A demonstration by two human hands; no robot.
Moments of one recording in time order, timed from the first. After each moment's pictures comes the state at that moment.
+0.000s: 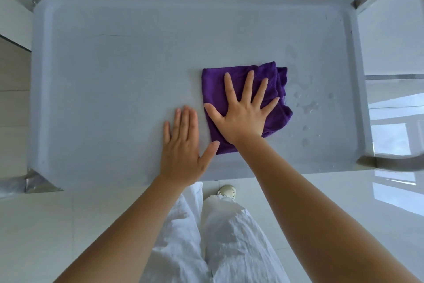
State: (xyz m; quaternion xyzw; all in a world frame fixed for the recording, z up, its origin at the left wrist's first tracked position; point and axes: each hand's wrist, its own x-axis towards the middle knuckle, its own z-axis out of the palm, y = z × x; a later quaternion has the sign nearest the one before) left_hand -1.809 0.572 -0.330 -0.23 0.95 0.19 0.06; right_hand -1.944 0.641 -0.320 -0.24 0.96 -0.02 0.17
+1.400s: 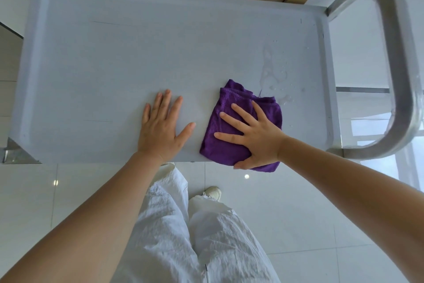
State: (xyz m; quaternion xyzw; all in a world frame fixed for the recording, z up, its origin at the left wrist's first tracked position) left_hand -1.812 0.575 -0.333 -0.26 0.95 0.18 0.02; right_hand -1.982 0.769 -0.319 -0.70 0.70 0.11 0.10
